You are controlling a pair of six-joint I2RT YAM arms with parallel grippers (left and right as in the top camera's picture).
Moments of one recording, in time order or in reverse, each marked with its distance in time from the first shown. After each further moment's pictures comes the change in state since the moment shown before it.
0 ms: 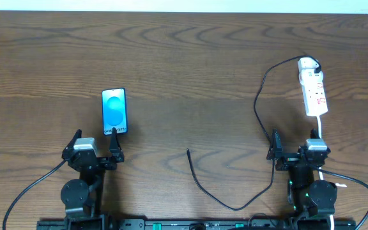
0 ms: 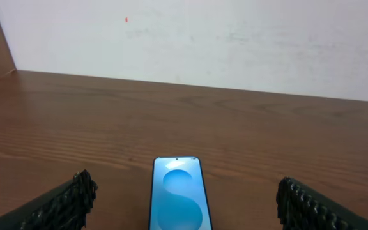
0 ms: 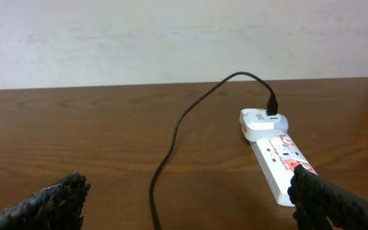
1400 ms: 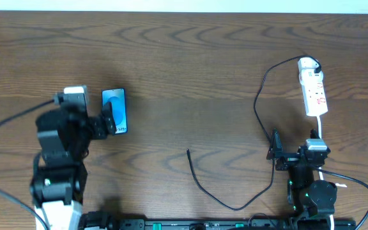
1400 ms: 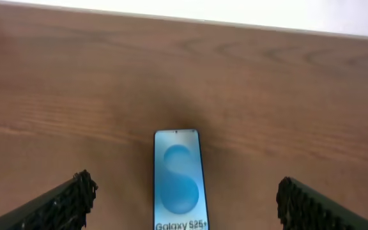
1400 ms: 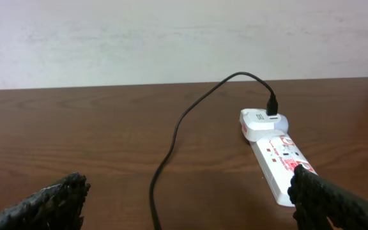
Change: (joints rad) left arm 0.000 0.816 0.716 -0.362 0.015 0.041; right arm 0.004 0.000 0.000 0.001 0.004 0.000
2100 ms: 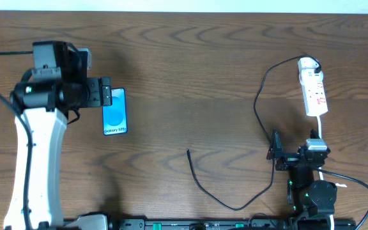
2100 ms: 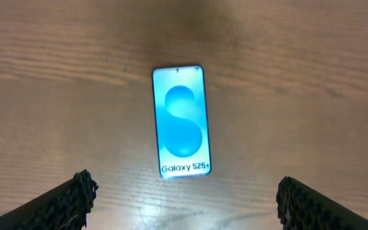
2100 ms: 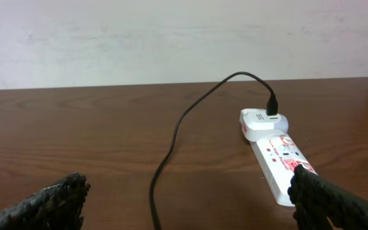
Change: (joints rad) left arm 0.000 0.597 0.652 -0.600 0.000 0.066; right arm 0.000 0.000 0.000 0.000 0.000 0.000
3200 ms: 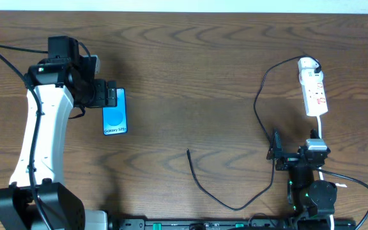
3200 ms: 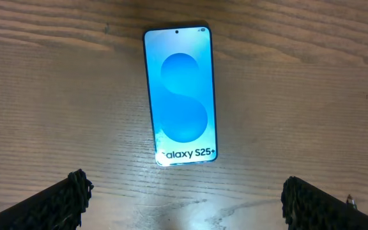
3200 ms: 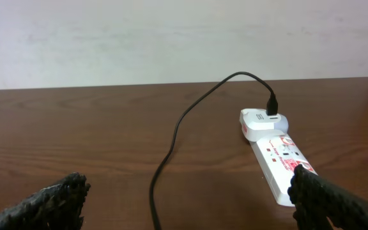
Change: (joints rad) left arm 0.000 0.163 0.013 -0.038 0.000 0.008; right arm 0.000 0.000 0.000 0.000 0.000 0.000
